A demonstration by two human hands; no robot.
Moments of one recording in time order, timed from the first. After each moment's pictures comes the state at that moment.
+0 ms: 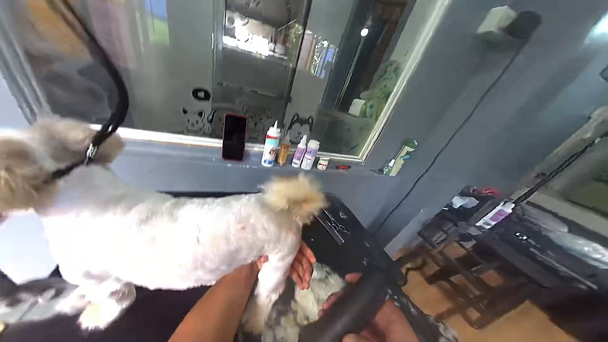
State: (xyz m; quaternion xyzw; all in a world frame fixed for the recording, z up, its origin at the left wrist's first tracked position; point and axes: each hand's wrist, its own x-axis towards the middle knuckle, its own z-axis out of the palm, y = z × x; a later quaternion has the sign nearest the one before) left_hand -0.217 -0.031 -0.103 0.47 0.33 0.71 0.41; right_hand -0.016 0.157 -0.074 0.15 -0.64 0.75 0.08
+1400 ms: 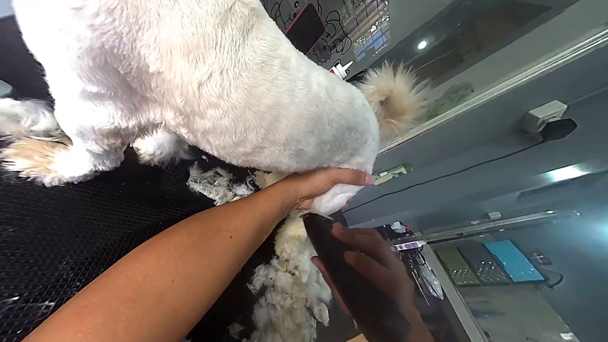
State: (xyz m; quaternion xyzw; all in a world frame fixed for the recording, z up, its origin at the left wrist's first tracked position) left_hand -0.231 -0.019 -0.089 0.33 0.25 0.85 0.32; right_hand -0.082 0.125 -0.050 0.44 -0.87 0.05 0.24
